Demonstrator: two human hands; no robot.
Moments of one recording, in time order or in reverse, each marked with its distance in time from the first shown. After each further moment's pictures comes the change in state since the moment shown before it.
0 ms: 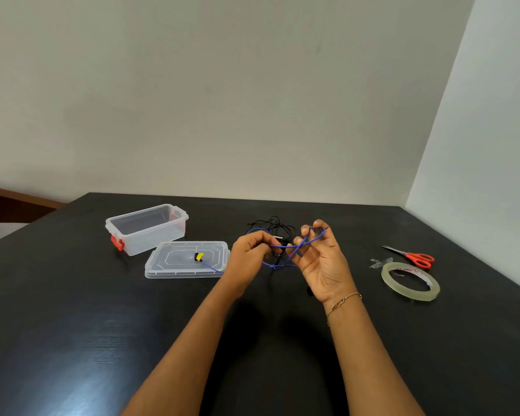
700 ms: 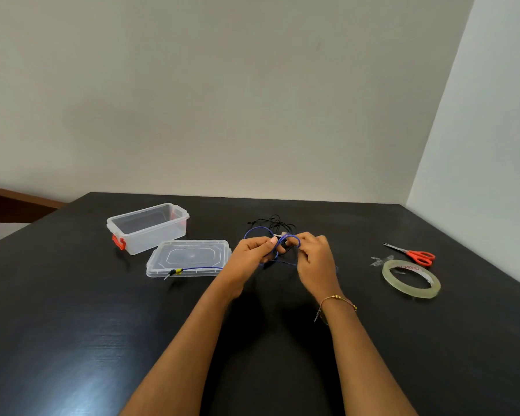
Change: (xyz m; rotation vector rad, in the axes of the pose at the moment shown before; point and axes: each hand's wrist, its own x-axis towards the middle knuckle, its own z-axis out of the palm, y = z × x) left_hand -0.004 0.004 -0.005 -0.056 -0.141 -0.173; right_hand 0.010 0.020 -0.023 -1.615 0.016 -0.493
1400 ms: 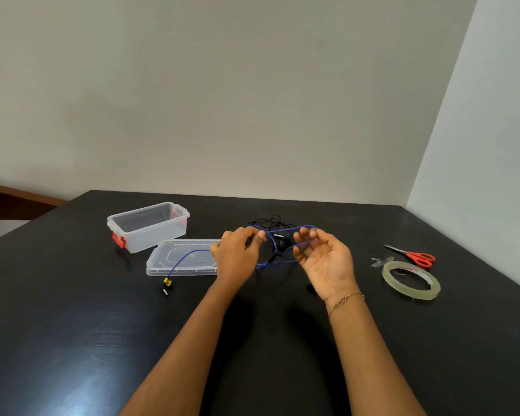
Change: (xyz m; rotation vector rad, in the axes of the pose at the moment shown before) left_hand 0.011 -0.013 -0.006 0.680 0.476 0.096; right_hand 0.004 -0.016 -0.024 1.455 0.035 0.712
